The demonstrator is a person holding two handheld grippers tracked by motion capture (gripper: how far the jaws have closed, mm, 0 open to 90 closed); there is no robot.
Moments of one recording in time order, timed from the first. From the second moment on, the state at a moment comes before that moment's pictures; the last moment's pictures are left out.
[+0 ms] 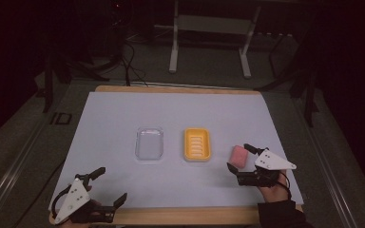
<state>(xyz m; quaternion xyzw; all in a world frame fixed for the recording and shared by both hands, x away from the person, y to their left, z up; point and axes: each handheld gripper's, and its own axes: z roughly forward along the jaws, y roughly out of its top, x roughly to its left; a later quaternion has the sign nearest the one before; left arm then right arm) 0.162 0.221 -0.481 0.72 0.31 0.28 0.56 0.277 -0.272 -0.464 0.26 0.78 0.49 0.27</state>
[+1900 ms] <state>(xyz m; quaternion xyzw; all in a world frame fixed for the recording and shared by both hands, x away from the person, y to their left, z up) 0.162 0.216 -0.483 0.73 0.31 0.28 0.54 0.298 -0.271 -0.462 0.53 0.82 0.19 0.12</state>
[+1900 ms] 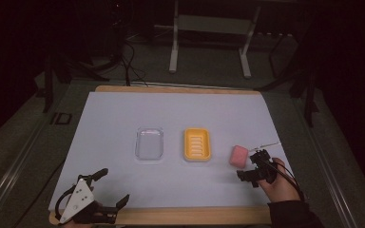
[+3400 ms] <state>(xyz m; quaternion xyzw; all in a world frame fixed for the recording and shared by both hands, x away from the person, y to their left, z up) 0.160 0.210 -0.487 0.75 0.30 0.26 0.53 0.311 -0.240 -0.475 0.55 0.83 0.01 -0.05</state>
